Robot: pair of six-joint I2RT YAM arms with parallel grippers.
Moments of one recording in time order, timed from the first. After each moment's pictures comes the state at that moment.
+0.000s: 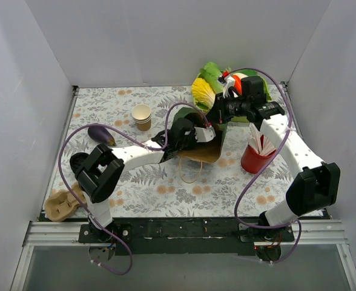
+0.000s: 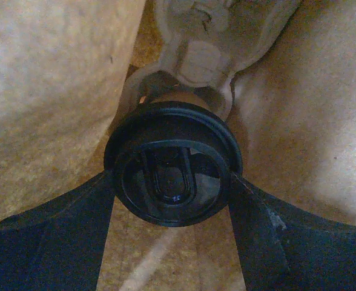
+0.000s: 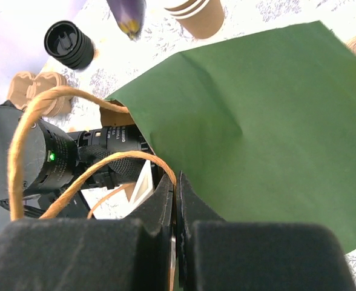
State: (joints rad) left arm -0.80 1.81 1.19 0.10 -0.20 0.77; right arm 0.34 1.51 1.41 -0.48 -0.72 0.13
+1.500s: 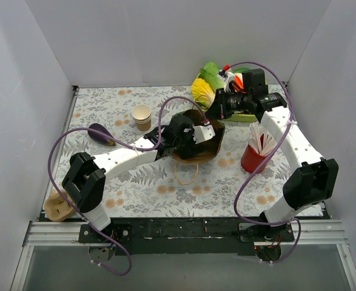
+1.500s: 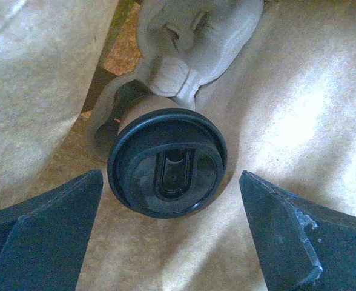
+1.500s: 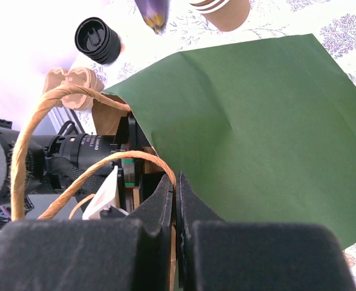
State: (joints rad) left arm -0.84 1.67 1.24 -0.23 -0.13 0.58; right arm 0.31 1.58 1.55 -0.64 -0.81 0.15
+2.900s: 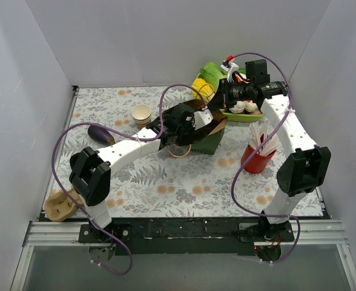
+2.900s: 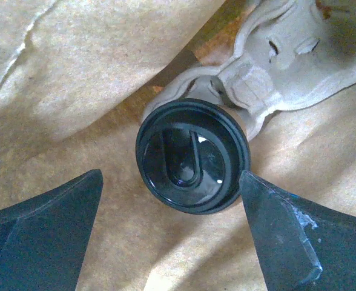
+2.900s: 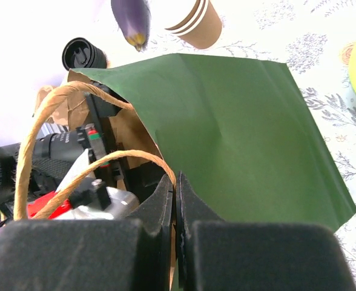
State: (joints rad) left arm -0.79 1.75 1.42 -0.34 -0.27 0.52; right arm 0.26 1.71 1.73 -0.71 -0.81 0.13
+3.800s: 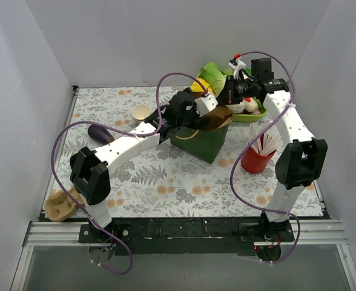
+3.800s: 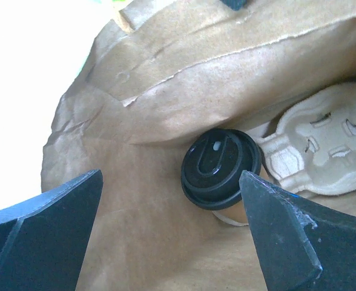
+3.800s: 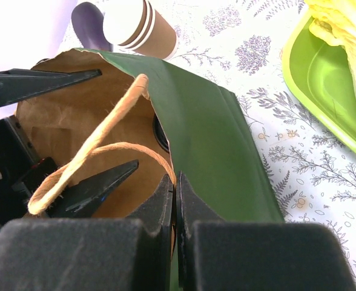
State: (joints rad) left arm -0.79 1.76 1.55 -0.26 -0.23 0.51; right arm 0.18 1.81 1.78 -0.71 -0.79 0.12
